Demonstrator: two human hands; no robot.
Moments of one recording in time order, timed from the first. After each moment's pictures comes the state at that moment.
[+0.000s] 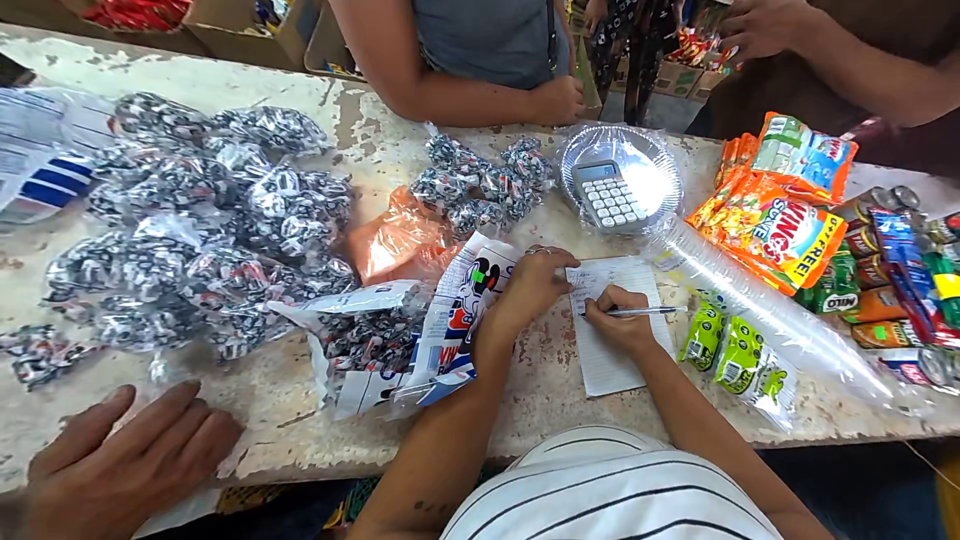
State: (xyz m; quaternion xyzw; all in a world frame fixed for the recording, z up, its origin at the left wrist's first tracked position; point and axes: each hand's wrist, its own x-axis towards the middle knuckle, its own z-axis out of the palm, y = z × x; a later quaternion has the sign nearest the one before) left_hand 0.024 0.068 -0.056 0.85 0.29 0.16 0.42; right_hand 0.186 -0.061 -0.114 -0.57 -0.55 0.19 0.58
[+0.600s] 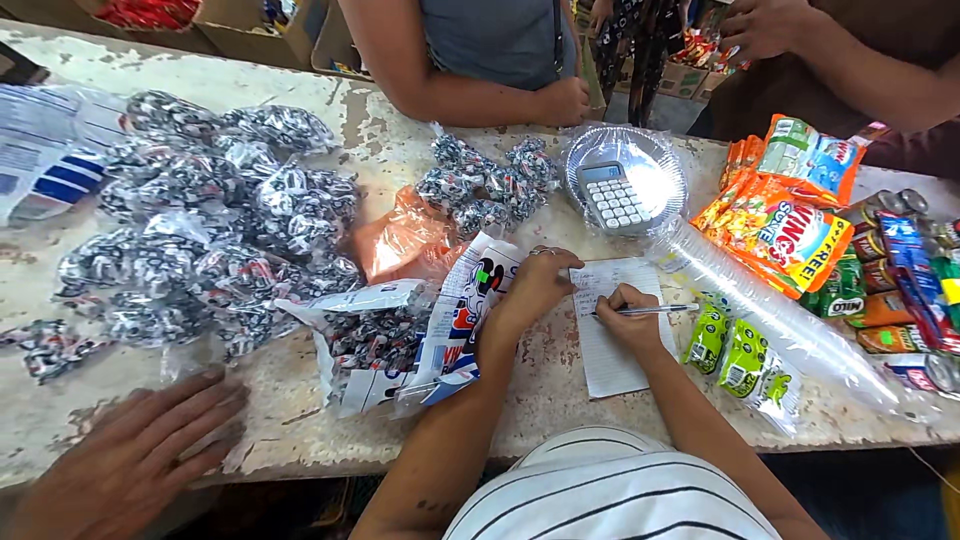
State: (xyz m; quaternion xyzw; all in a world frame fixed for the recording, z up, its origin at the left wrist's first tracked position) left_hand 0.024 0.067 -0.058 0.84 0.29 0.17 0.42; right_hand 0.184 -0.063 -0.109 -0.60 -0.52 0.15 0.59
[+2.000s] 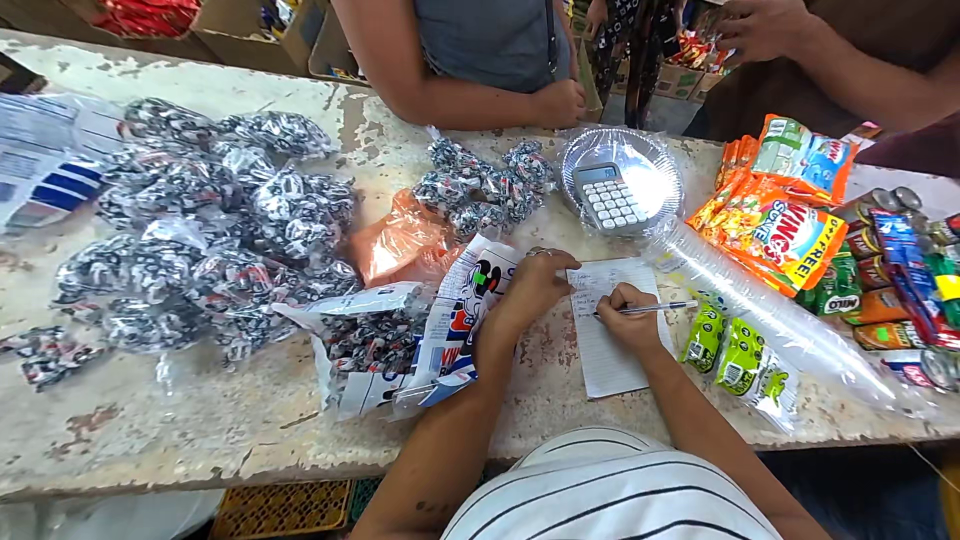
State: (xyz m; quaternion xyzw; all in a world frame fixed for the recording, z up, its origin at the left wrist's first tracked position) left_hand 0.024 0.067 -0.056 0.85 0.28 0.18 0.41; right_hand 0.186 -0.063 -0.109 -0.61 -0.51 0.14 0.58
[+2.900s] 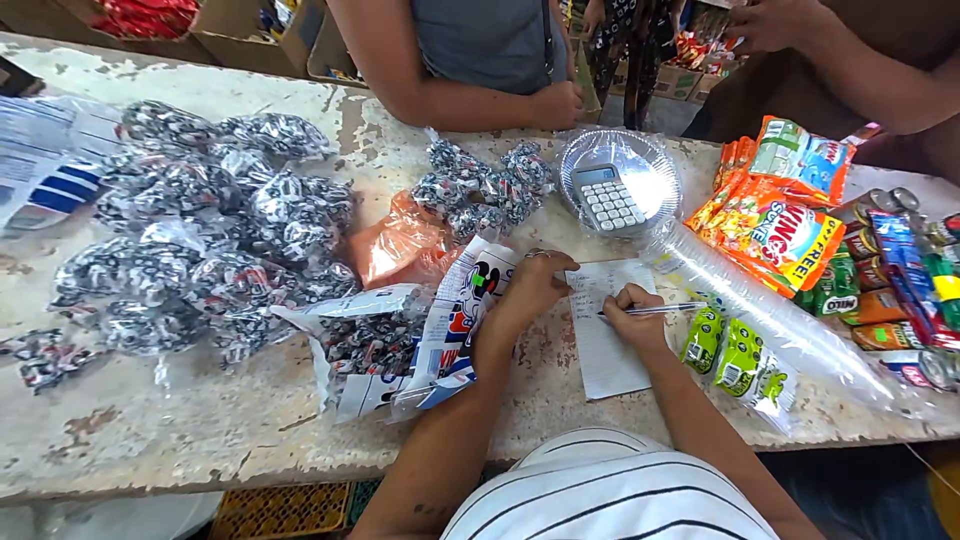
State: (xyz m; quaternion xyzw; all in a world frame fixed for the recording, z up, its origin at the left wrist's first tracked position) left_hand 0.024 0.068 -0.058 0.85 0.29 0.17 0.41; right_hand 0.194 -0.068 -0.106 -0.62 -0.49 0.14 0.59
